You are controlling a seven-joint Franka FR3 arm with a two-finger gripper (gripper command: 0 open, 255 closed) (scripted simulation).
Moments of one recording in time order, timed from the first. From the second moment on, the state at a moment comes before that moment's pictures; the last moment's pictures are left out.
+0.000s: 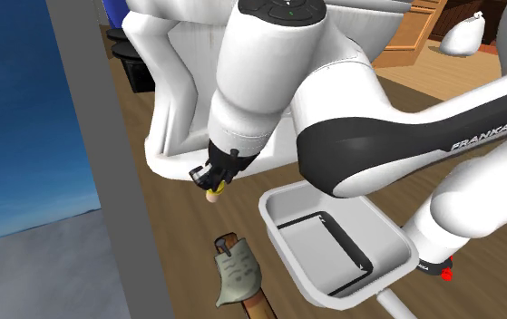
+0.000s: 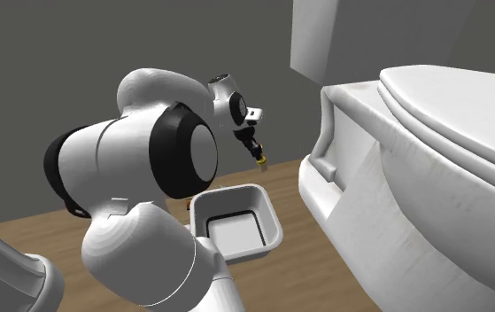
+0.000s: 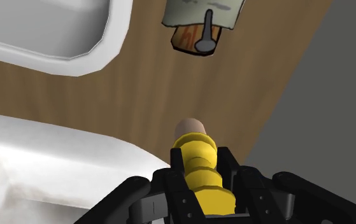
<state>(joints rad) -0.13 -0.29 0.97 -2.24 -0.15 2.22 1.00</state>
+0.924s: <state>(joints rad) -0.09 -0.35 0.90 -2.10 -0.09 2.05 0.91</state>
